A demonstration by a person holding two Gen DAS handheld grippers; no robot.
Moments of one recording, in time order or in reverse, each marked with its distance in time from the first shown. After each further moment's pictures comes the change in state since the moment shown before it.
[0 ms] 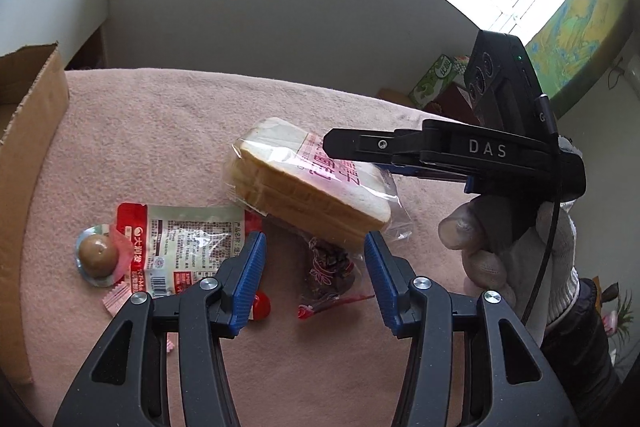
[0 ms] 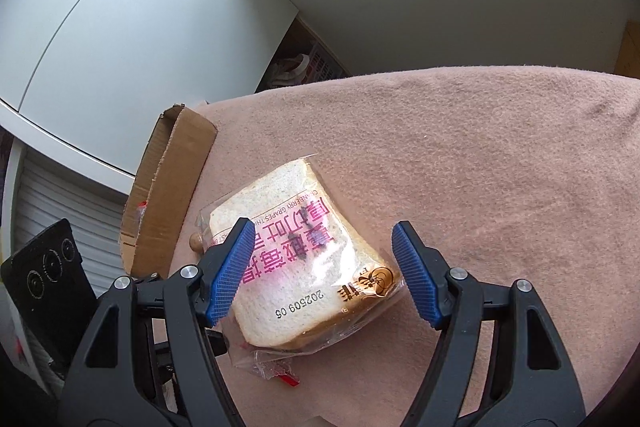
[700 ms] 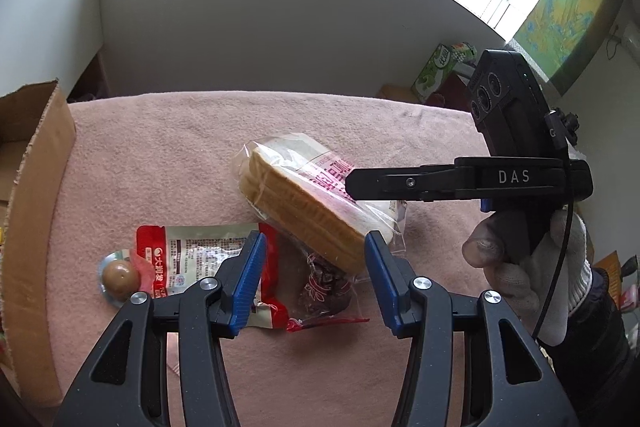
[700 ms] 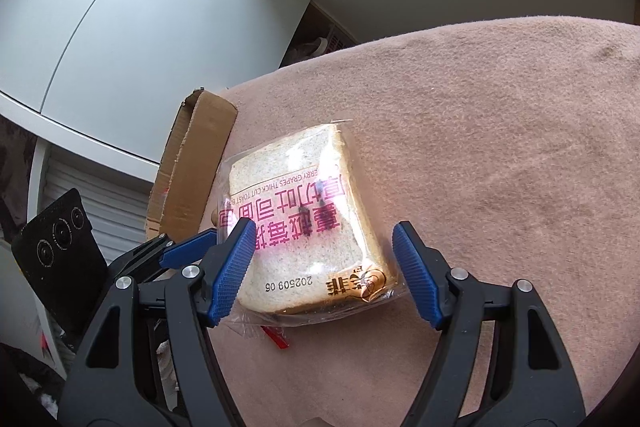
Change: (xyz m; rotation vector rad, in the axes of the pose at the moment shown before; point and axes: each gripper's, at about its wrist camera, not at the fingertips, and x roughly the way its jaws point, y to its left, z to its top) left arm -0.002 -0.011 0.004 0.116 -0.002 0.056; right arm 0.002 -0.014 -0.017 0.062 0.046 0.110
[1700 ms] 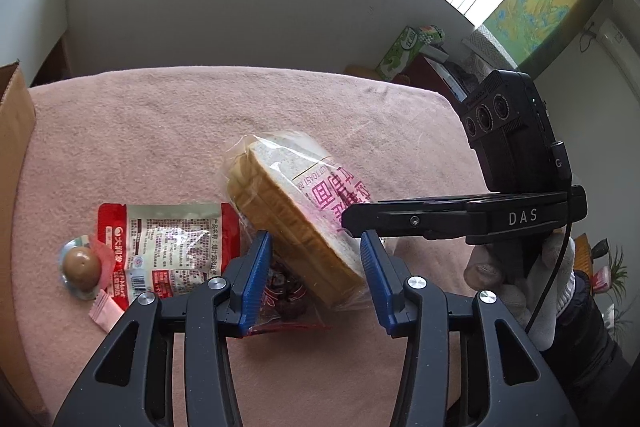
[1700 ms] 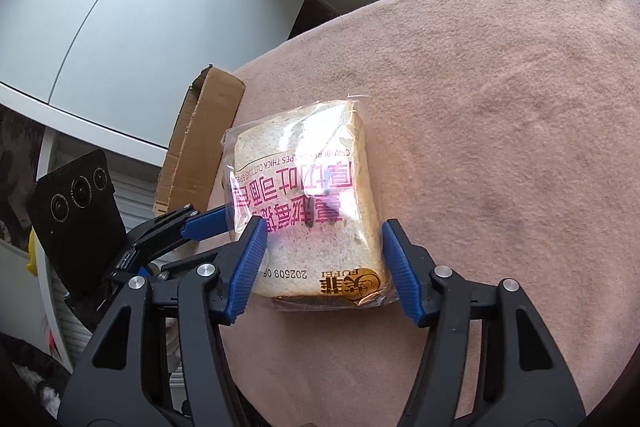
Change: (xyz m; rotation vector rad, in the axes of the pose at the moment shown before) left arm 0.016 0.002 -0.006 0.010 0.071 -0.138; right arm -0.006 0.009 -0.039 0.015 0.017 0.022
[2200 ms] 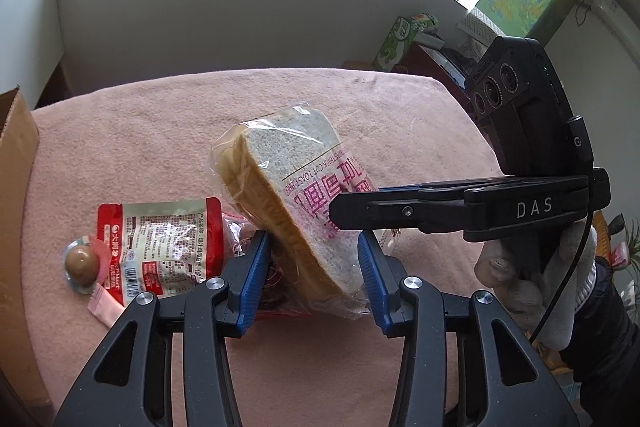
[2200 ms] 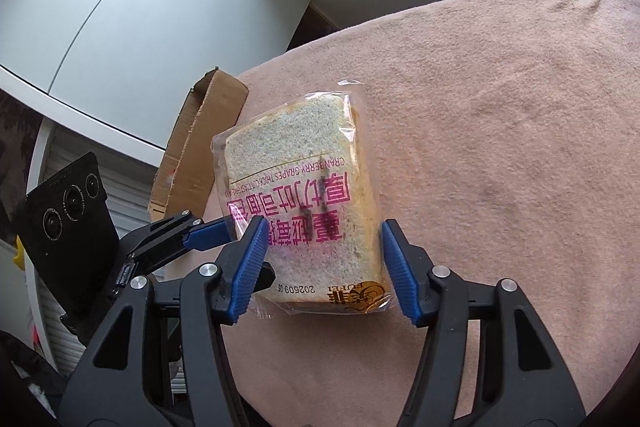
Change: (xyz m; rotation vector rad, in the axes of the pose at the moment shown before) left arm 0.000 -0.027 -0.007 0.096 -0.018 0.050; right arm -0.013 0.022 -0.010 -0.033 -0.058 -0.049
